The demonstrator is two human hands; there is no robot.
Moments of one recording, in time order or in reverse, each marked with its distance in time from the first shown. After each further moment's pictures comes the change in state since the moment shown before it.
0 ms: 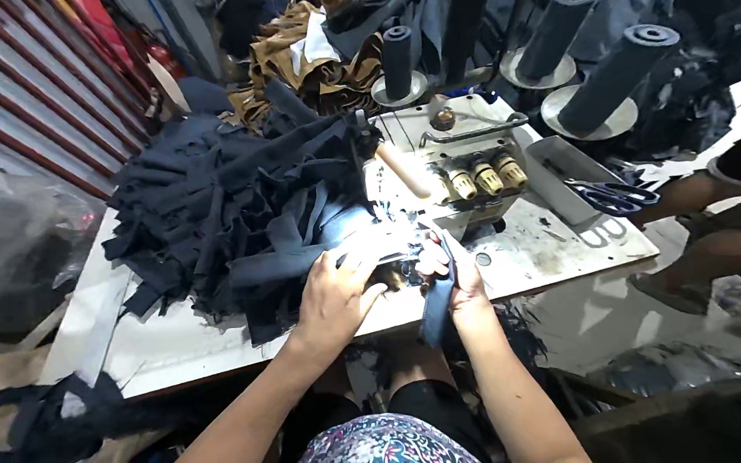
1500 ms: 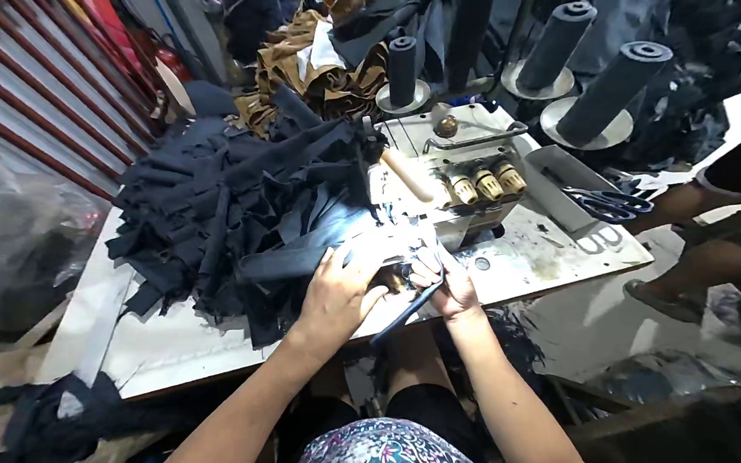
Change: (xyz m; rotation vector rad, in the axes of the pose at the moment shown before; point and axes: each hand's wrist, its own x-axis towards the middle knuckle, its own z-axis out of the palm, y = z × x) left_hand 0.003 -0.006 0.001 -0.045 -0.013 0.067; right_hand -0.003 0.014 -0.005 -0.001 -0.132 -0.015
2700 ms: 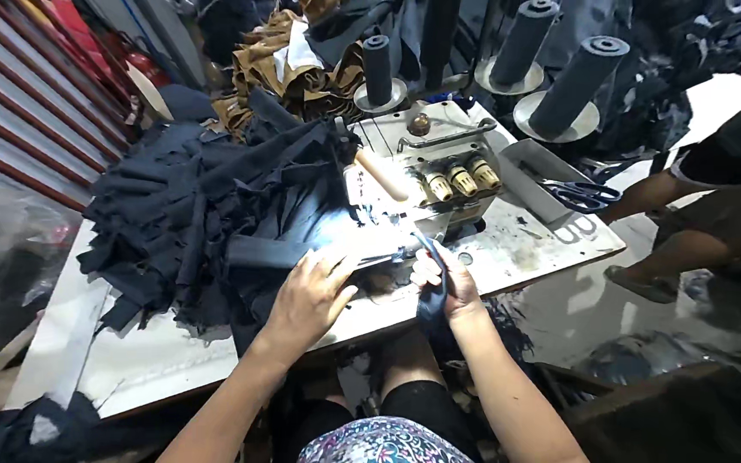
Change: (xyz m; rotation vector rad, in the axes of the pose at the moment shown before) left_hand -0.009 -0.022 0.003 -0.090 0.037 0.082; right_hand -0.014 -0.023 -0.011 0.071 -0.001 0.051
